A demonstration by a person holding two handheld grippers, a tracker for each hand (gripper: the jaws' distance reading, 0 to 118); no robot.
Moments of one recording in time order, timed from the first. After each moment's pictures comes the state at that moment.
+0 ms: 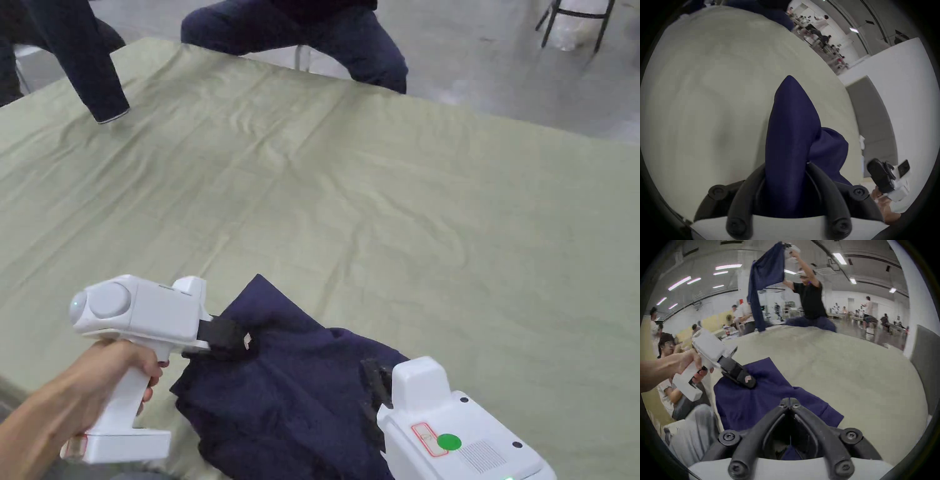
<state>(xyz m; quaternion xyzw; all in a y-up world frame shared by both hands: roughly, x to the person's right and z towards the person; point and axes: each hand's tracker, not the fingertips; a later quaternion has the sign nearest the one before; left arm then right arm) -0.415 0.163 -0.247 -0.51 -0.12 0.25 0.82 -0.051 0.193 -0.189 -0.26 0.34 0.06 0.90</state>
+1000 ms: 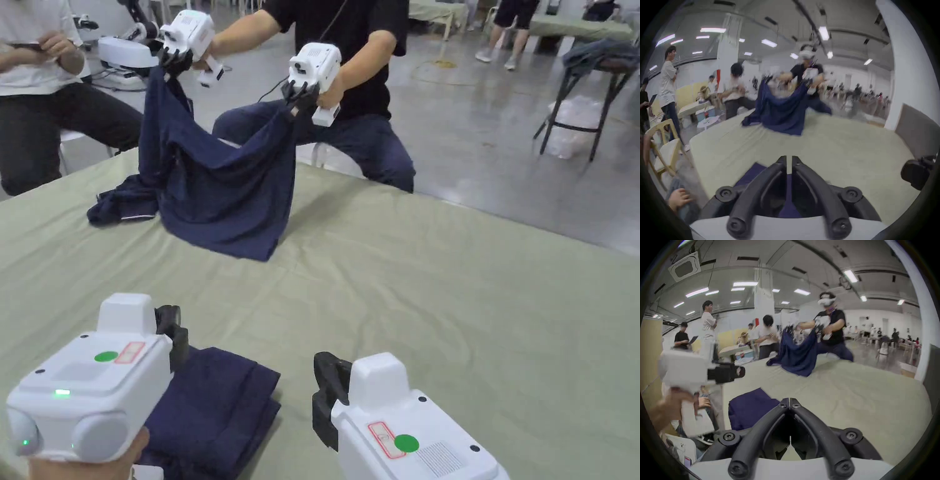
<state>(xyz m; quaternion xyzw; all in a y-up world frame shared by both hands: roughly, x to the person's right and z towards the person) -0.338 0.277 -0.171 -0.15 0.13 0.05 0.98 -0.065 0.280 -0.209 -0.15 0.36 0.01 0.92</state>
